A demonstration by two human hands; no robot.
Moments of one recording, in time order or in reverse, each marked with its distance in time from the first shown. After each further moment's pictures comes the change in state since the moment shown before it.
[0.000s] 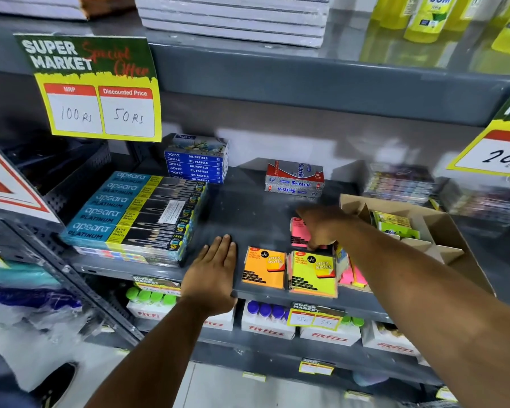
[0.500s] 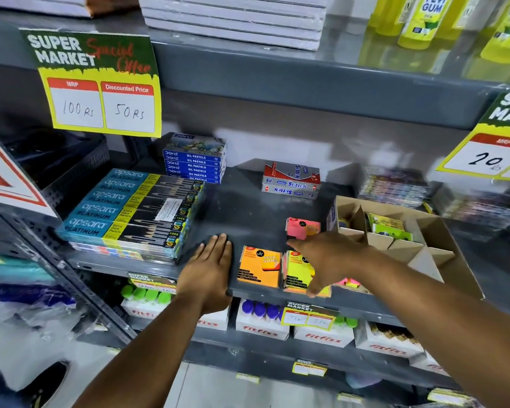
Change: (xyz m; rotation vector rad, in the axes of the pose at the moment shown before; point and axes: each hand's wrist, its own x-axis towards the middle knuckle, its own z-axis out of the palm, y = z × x) left_hand -0.001 0.003 -0.007 -0.022 -0.024 -0.026; right_hand -0.072 -0.017 0.009 -0.203 -0.080 -0.250
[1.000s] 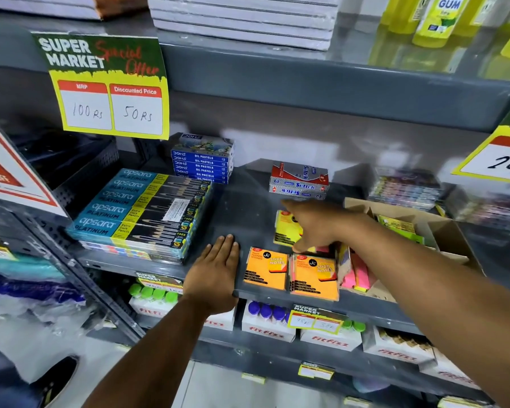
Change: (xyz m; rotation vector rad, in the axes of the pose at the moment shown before) left_hand -0.002 0.001 0.001 0.012 0.033 0.027; right_hand 0.035 0.007 -0.050 0.188 0.155 0.019
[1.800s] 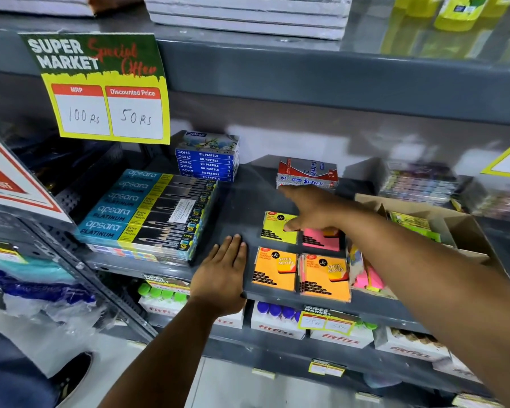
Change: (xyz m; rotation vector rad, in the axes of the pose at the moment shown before) left_hand 0.000 -0.003 0.002 0.033 0.017 0.032; right_hand 0.040 0.005 0.003 0.264 0.102 0.016
